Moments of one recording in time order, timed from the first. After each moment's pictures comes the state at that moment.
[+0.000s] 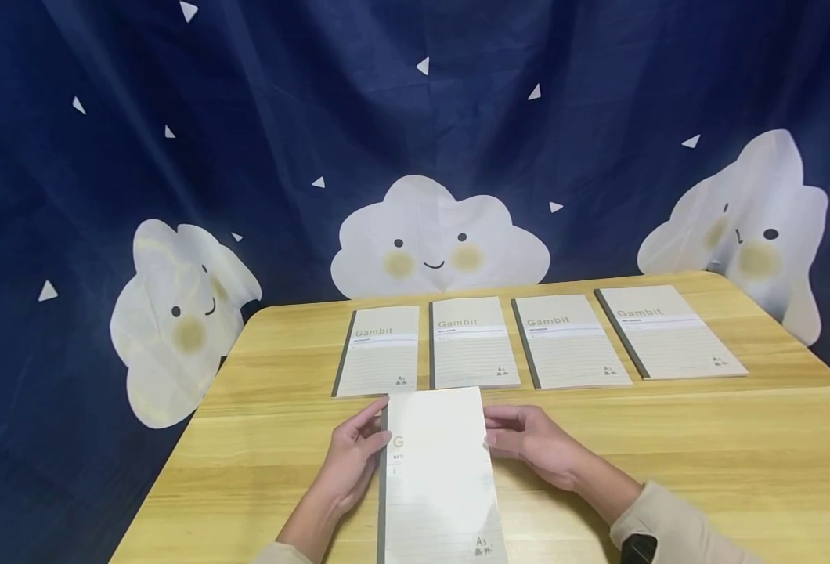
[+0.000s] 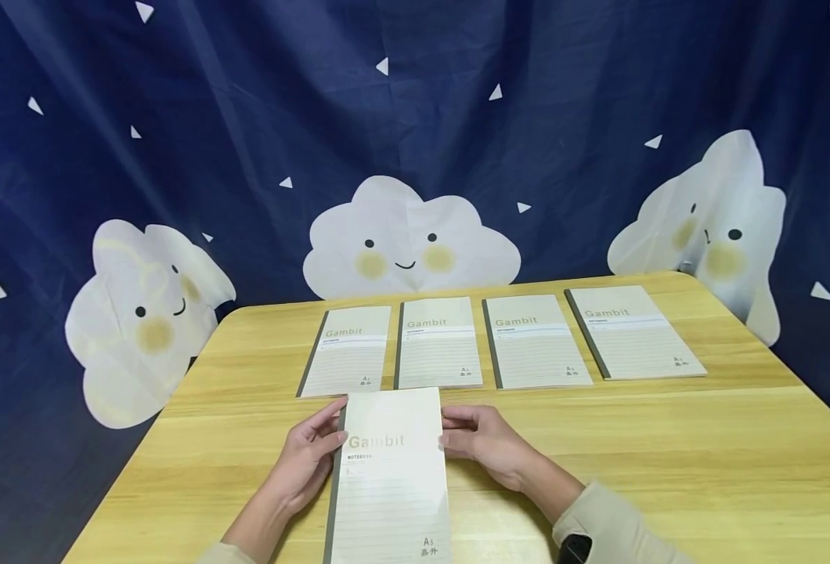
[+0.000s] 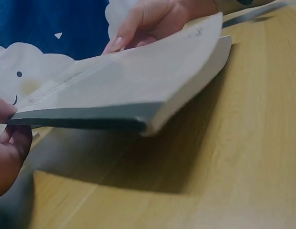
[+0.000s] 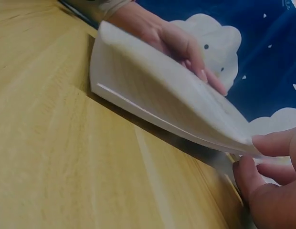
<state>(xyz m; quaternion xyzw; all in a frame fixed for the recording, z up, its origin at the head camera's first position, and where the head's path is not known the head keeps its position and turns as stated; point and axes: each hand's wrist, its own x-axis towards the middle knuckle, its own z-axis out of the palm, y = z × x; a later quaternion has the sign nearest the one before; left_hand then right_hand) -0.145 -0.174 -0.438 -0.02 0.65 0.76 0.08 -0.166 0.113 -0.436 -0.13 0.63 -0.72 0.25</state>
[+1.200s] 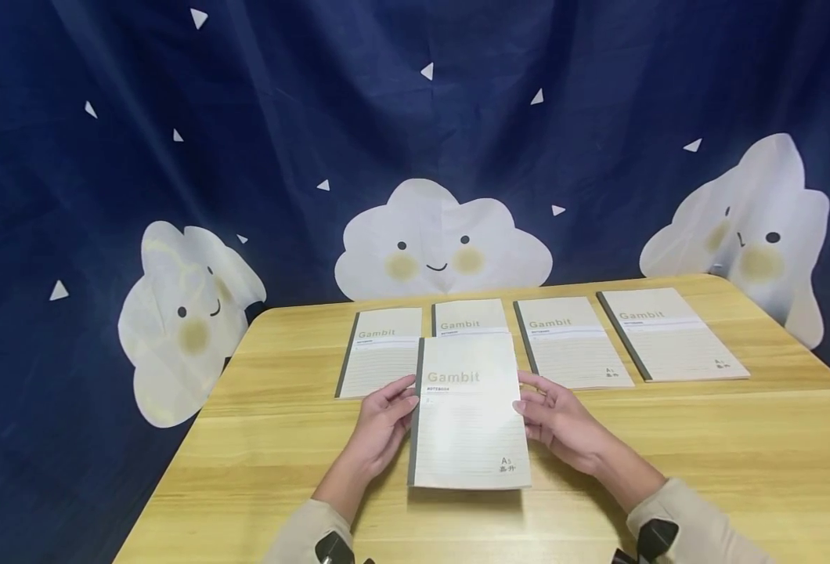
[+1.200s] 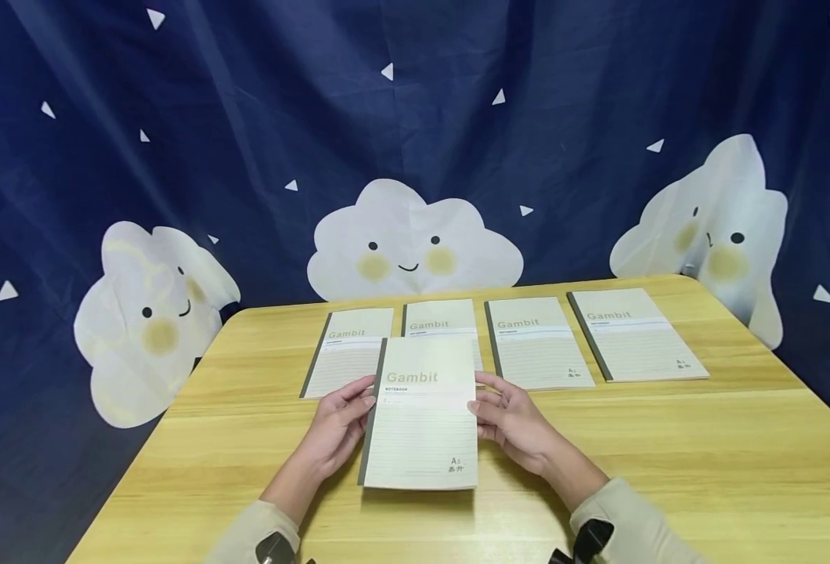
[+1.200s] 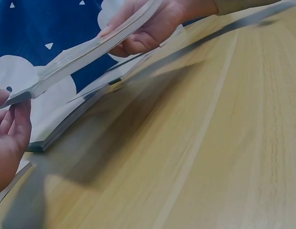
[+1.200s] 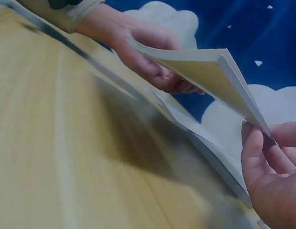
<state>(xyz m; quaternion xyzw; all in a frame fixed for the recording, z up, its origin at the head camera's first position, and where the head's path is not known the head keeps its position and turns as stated) -0.181 -0.141 -0.426 0.02 0.56 0.82 0.09 -0.180 0.142 -0.423 -0.13 0.55 -0.79 0.22</state>
